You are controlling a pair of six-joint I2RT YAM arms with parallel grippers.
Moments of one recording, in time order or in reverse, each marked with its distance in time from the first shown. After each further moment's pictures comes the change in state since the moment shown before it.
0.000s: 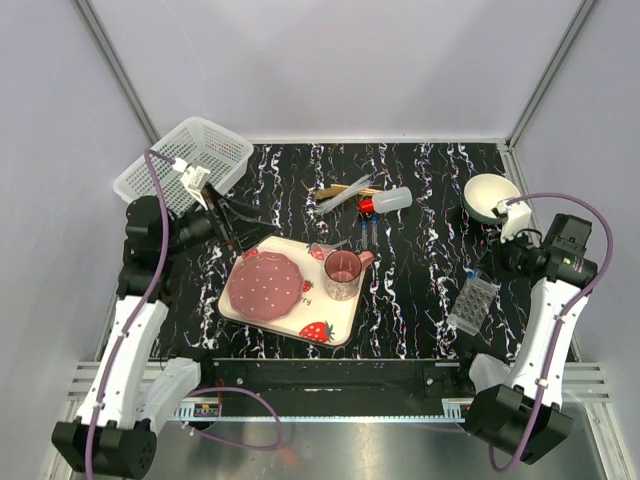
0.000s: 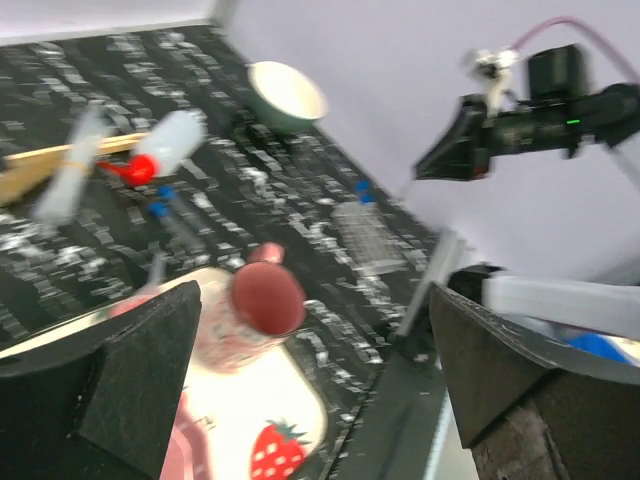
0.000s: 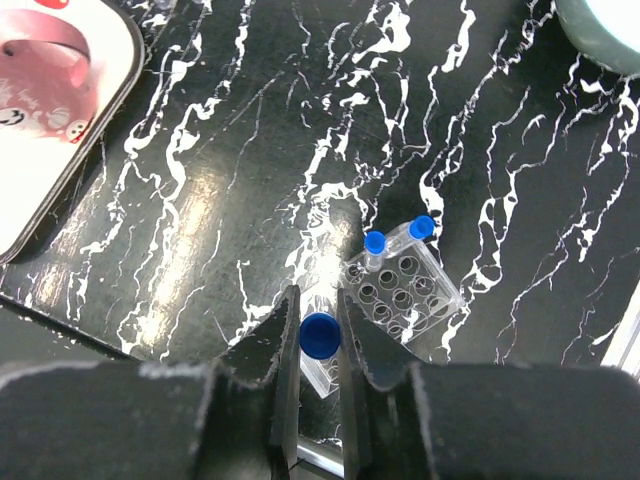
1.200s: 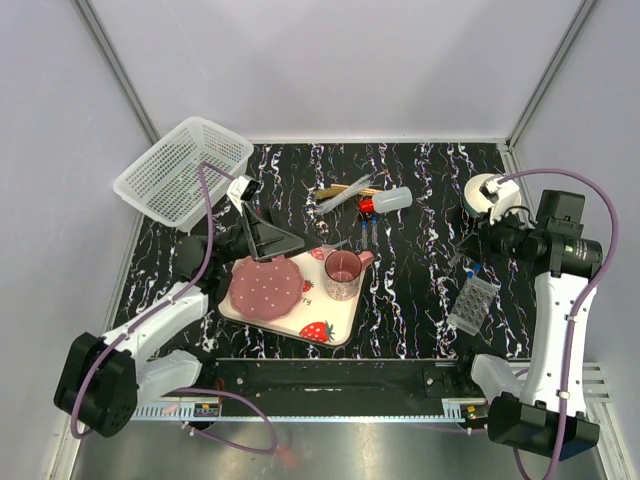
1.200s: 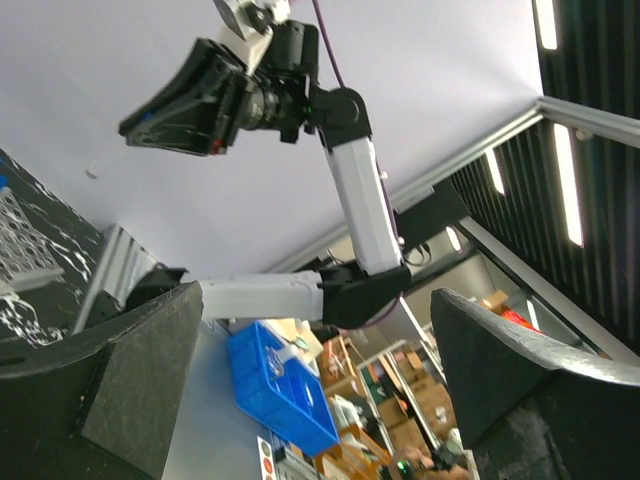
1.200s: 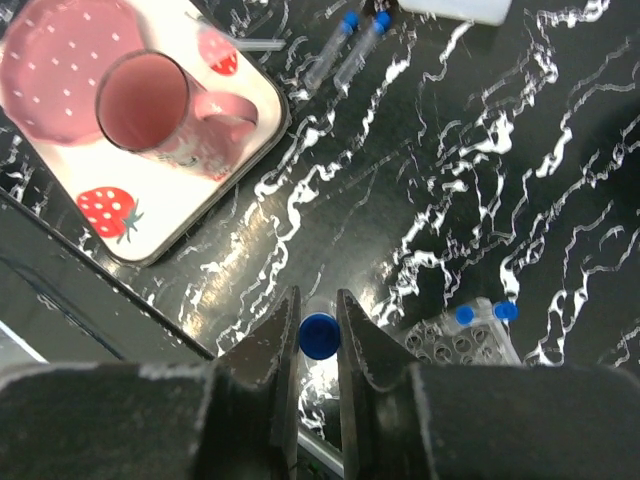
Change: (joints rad) left arm -0.348 0.208 -0.307 1.082 -0.136 -0.985; right arm 0.206 0.058 0.239 -0.085 -0.106 0.160
